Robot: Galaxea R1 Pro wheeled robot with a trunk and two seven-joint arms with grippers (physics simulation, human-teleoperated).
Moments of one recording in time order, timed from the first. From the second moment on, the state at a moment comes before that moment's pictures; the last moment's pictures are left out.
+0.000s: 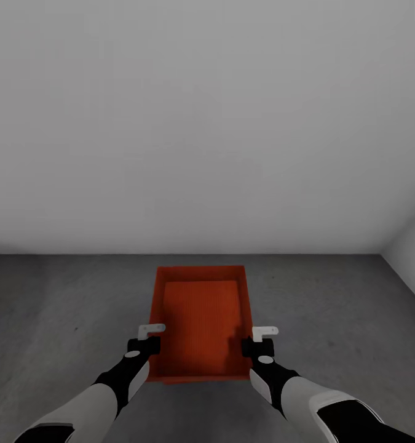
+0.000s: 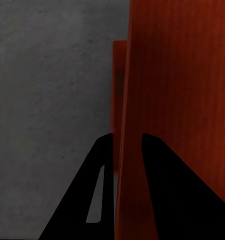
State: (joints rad) left arm -0.71 -0.09 0.03 -0.25 0.00 -0.05 0.19; right arm -0.80 0.16 0.15 -0.02 -0.06 -0.22 -0.27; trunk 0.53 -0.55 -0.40
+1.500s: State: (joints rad) left arm -0.71 -0.09 0.03 -0.25 0.00 -0.04 0.18; right arm -0.80 0.16 0.15 -0.02 -0.06 -0.22 -0.27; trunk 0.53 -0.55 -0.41
